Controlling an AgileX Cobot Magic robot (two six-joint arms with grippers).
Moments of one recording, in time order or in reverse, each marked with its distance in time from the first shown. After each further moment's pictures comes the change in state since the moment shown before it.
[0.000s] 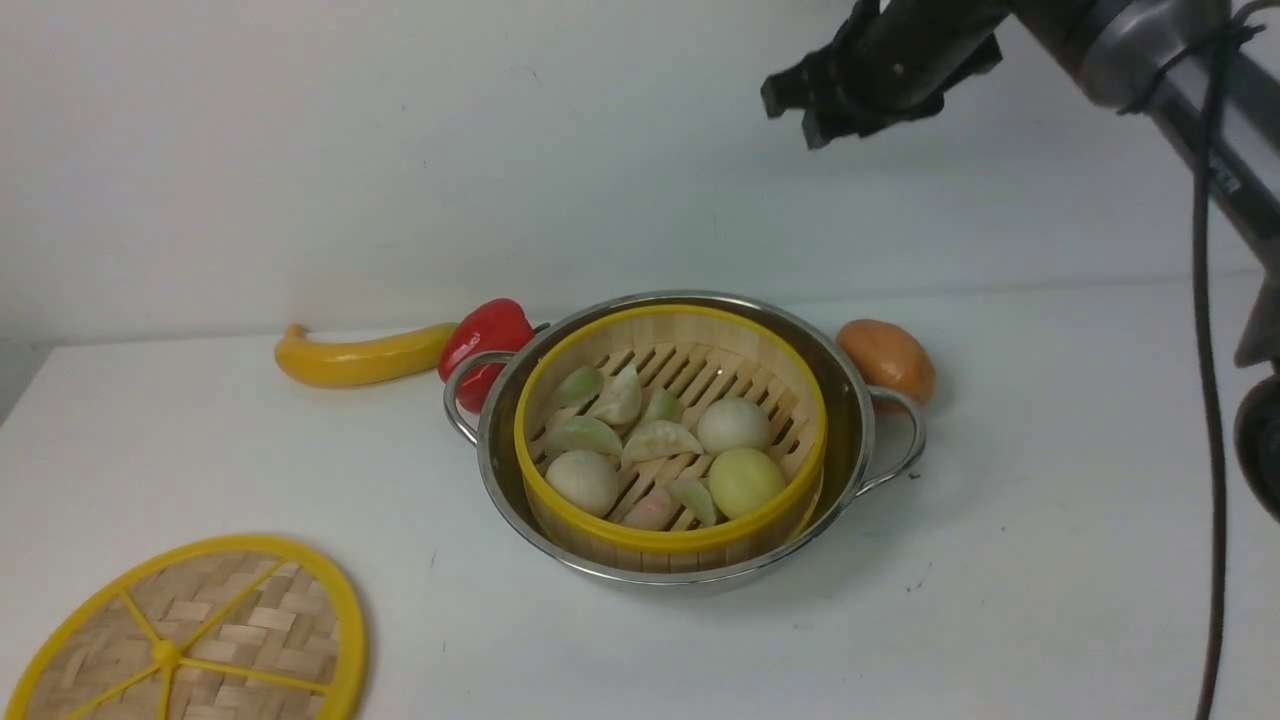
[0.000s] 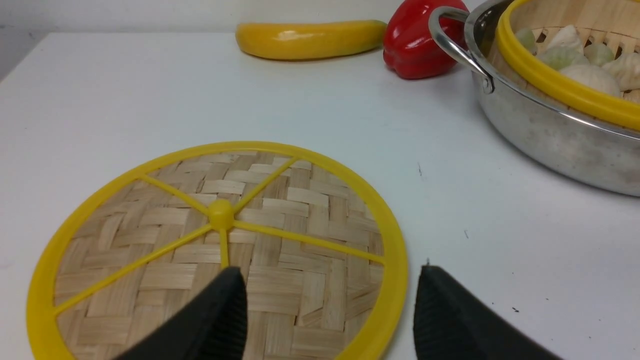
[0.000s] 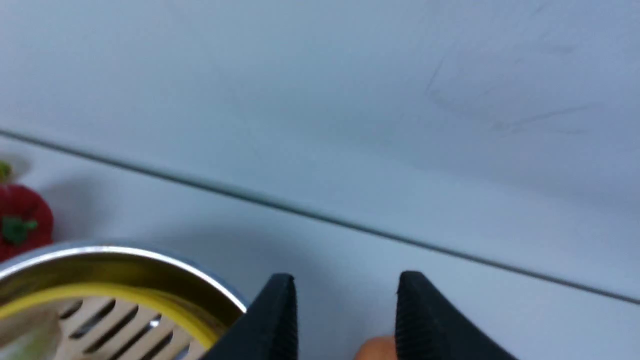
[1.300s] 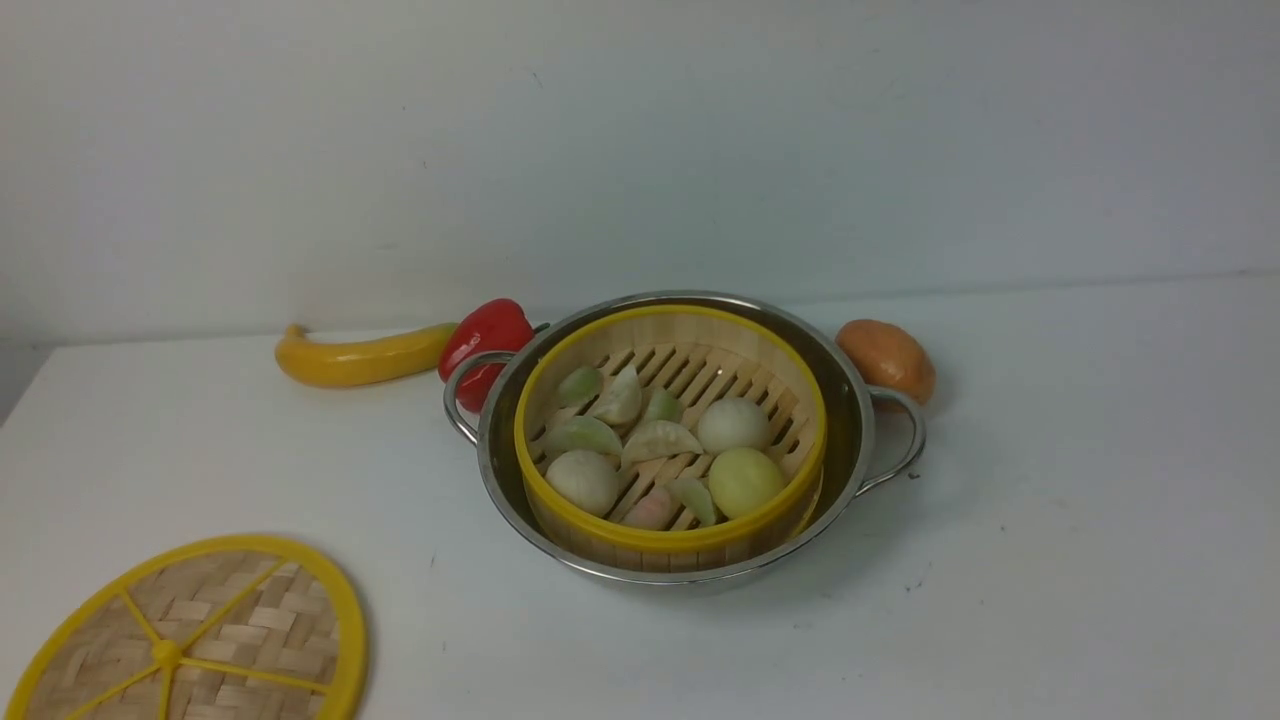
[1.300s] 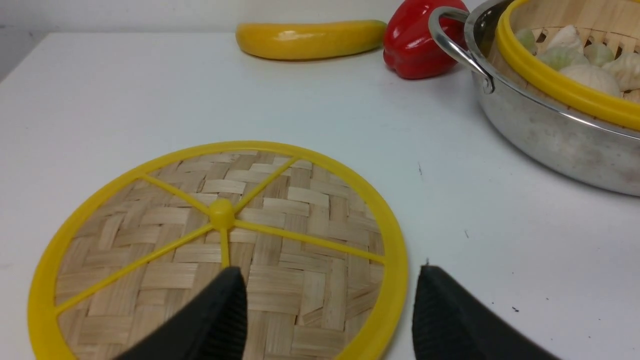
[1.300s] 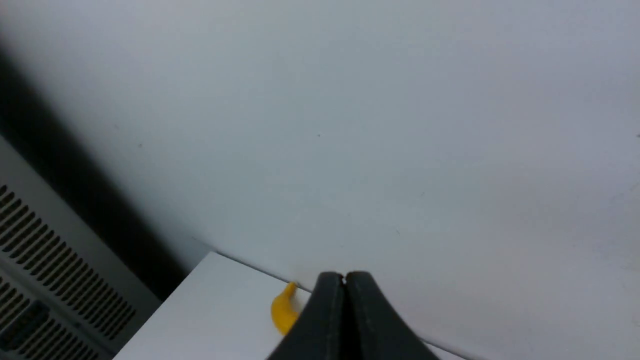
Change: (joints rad) right arm 0.000 -0.370 -0.107 0.414 0.022 -0.028; left arm 0.000 0.000 0.000 0.000 0.000 0.001
